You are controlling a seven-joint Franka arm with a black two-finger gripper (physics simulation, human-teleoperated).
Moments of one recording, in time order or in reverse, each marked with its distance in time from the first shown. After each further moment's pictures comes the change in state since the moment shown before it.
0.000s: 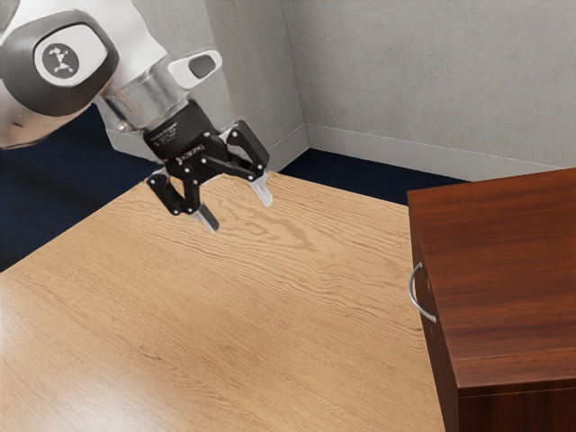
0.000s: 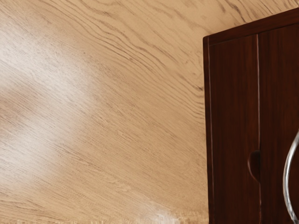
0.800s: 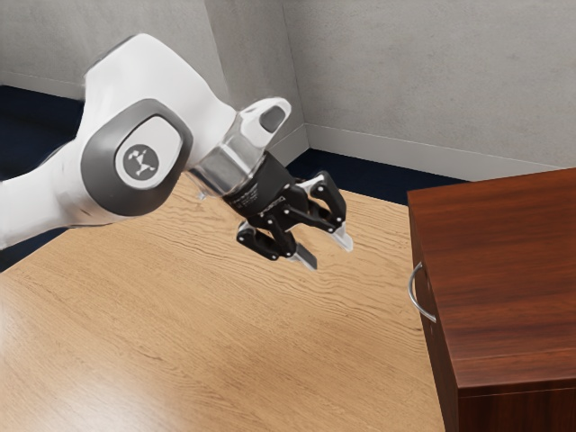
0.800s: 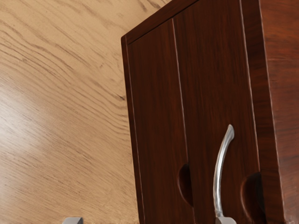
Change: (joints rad) arm -0.002 -0.068 -0.192 -0.302 -0.053 0.467 -0.024
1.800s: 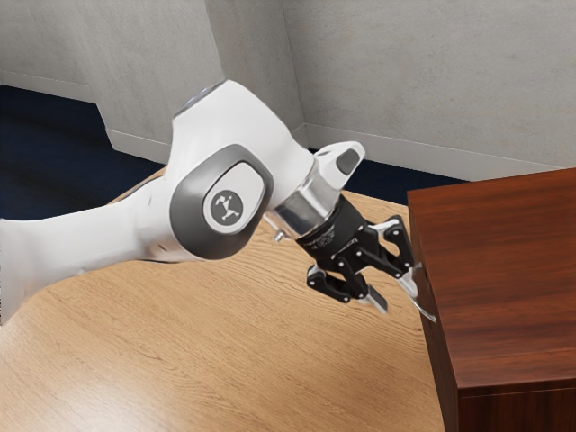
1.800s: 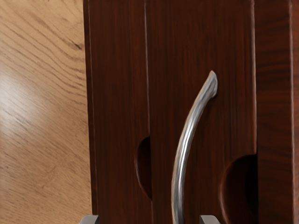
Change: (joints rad) arm 0.002 0.135 -0.126 0.006 -0.063 0.117 -0.095
